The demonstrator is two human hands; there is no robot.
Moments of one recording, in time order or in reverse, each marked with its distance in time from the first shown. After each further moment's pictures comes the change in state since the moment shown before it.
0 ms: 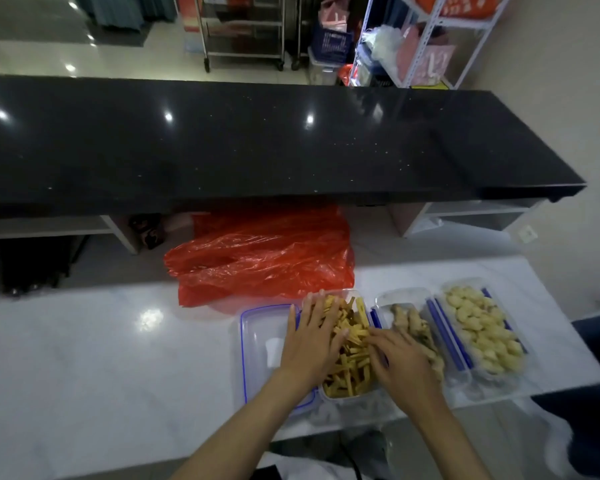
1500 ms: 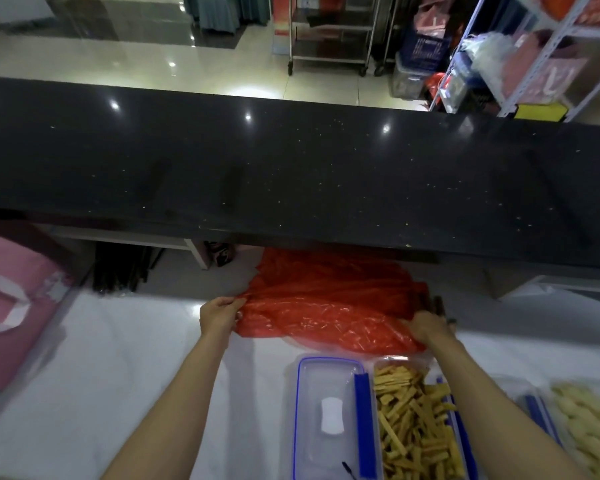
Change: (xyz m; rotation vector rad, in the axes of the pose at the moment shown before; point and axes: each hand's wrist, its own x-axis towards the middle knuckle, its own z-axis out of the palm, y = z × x) left_hand 0.025 -0.272 -0.115 -1.157 0.613 -1.028; right_hand 0.258 0.042 0.108 -0.133 -0.688 0.521
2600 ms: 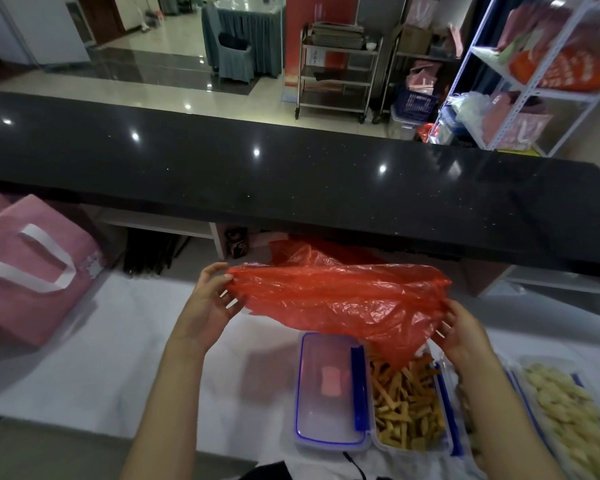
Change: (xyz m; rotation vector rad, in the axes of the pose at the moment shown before) left_hand -0.147 0.039 -0.088 -0.591 -0.477 0.172; right_hand -0.177 0.019 -0.036 1.625 0.177 -0.028
